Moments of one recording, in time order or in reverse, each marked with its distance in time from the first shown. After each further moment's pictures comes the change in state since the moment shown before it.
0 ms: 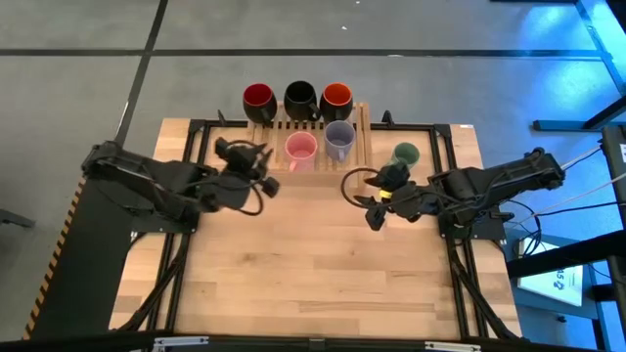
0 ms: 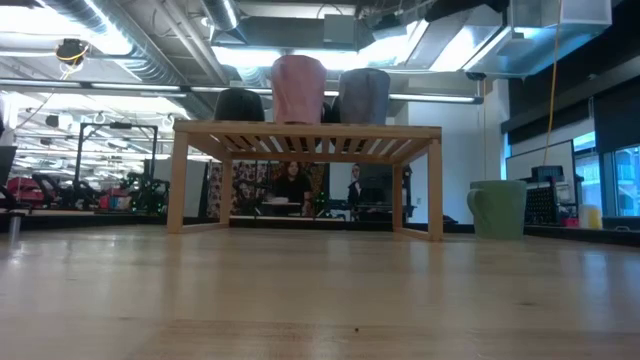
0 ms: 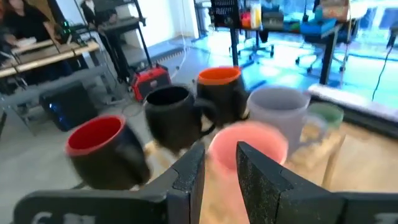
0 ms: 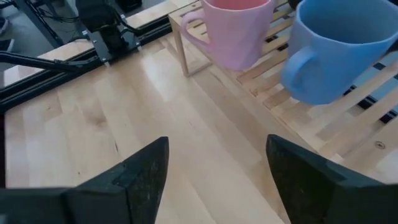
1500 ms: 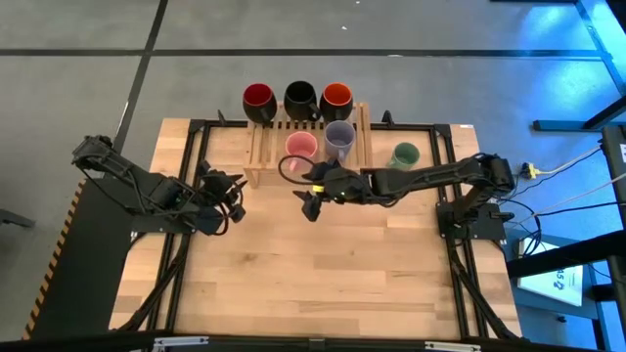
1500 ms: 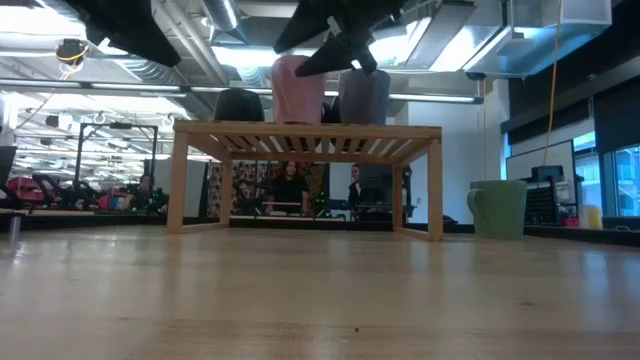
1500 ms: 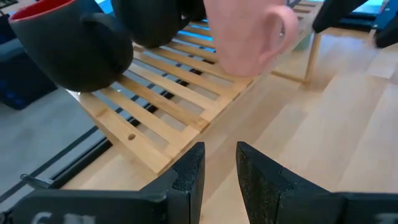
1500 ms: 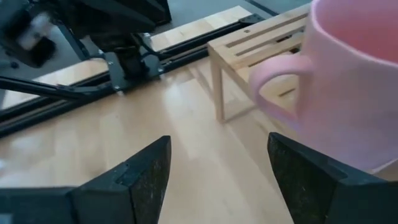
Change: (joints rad) left arm -0.189 -0.302 -0.455 -0.243 0.148 -0.328; right arm -0.242 0.454 0.084 0.596 -0.252 -0.303
